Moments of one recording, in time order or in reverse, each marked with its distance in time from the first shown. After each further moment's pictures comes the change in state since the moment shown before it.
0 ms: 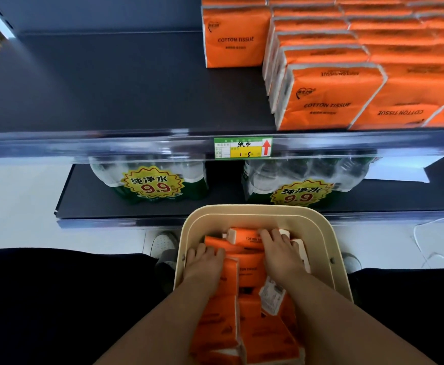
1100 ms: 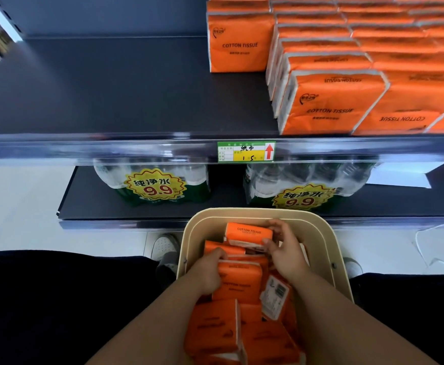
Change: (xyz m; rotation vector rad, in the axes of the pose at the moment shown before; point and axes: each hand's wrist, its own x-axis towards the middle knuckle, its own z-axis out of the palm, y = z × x) left_hand 0.008 -0.015 0.008 -0.791 -0.187 -0.030; right_hand 0.005 0.008 -0.003 1.072 0.153 0.099
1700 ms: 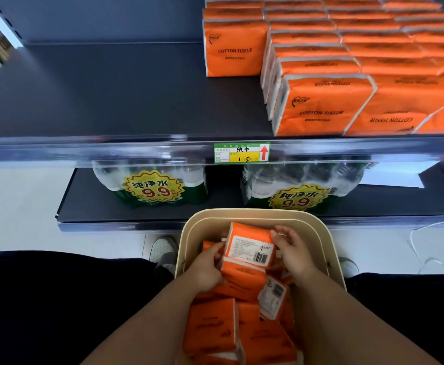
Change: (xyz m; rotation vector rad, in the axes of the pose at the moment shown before) left_hand 0.001 0.003 -0.003 -0.328 0.010 -0.037; right_hand -0.007 -0.007 -0.017 0.177 0.064 0.309
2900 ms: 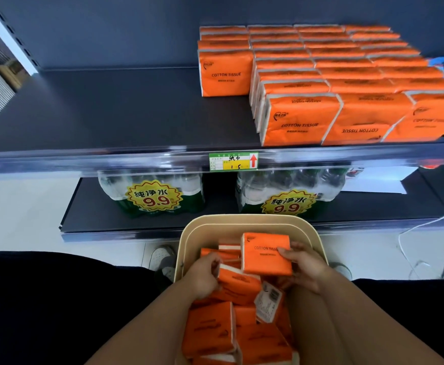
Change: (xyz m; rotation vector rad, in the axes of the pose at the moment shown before) left_hand -0.017 0.002 0.001 0.103 0.044 0.098; right_hand -0.005 0.005 -0.045 0.217 -0.102 0.237
